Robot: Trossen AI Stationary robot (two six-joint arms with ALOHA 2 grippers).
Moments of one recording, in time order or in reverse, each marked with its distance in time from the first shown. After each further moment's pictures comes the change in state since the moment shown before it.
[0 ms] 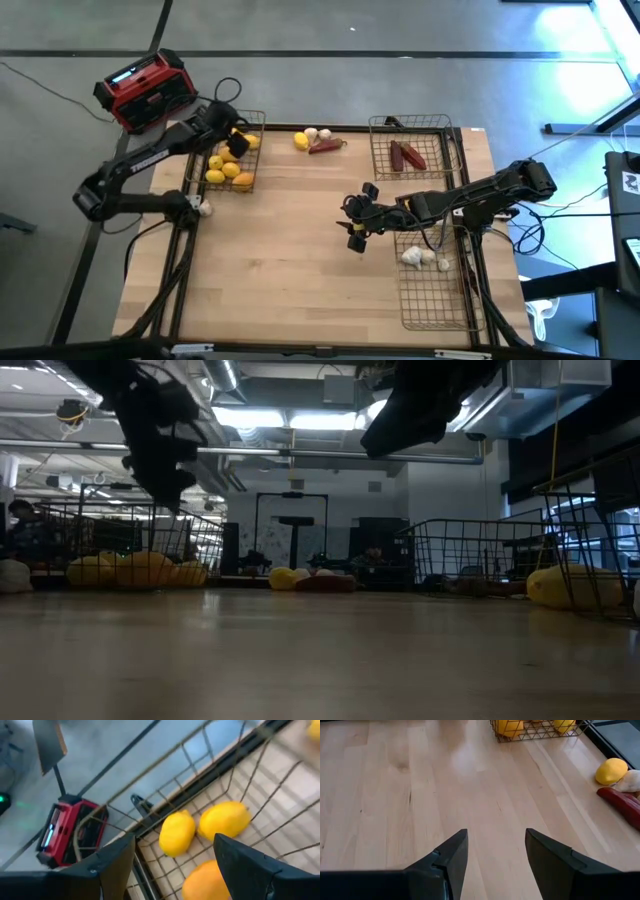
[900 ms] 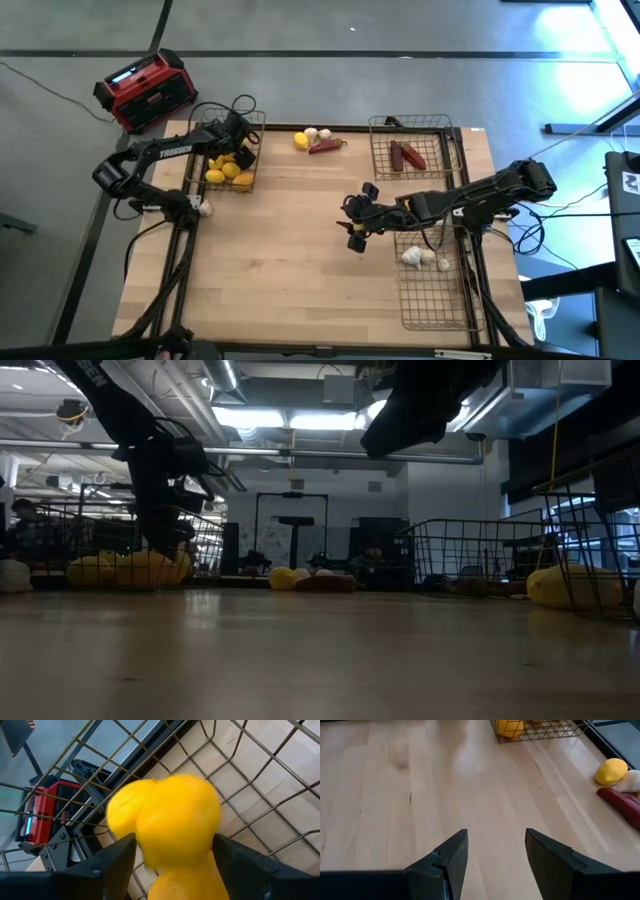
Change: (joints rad) left arm 0.028 0.249 -0.133 0.196 0.051 0.030; right arm 0.000 -0.001 0.000 0.001 0.000 0.001
